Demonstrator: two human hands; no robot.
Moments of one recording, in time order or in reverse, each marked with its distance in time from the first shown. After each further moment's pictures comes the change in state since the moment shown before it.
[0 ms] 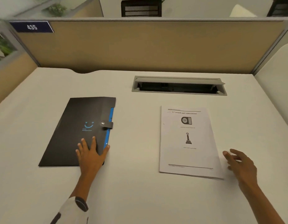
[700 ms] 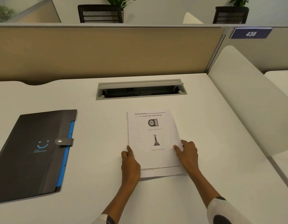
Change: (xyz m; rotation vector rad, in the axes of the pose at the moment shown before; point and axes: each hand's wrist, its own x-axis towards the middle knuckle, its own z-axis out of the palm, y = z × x) left_hand -0.092 0.195 0.066 -0.430 -0.225 0.217; right_hand 0.010 -0.020 0.042 -0.312 -0.043 -0.107
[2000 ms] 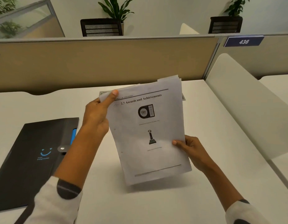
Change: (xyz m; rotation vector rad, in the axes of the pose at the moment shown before) left_hand 0.034 0.124 -0.186 -1.046 0.039 0.048; right_hand -0.002 -0.023 -0.056 0.706 -0.417 -0.308
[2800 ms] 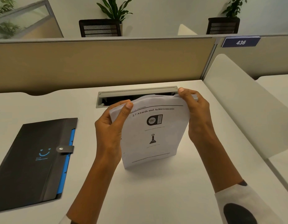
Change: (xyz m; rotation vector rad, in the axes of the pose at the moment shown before) left_hand -0.066 -0.026 0.014 0.063 -0.076 0.281; right_hand 0.014 -0.134 0.031 0.235 0.435 -0.218
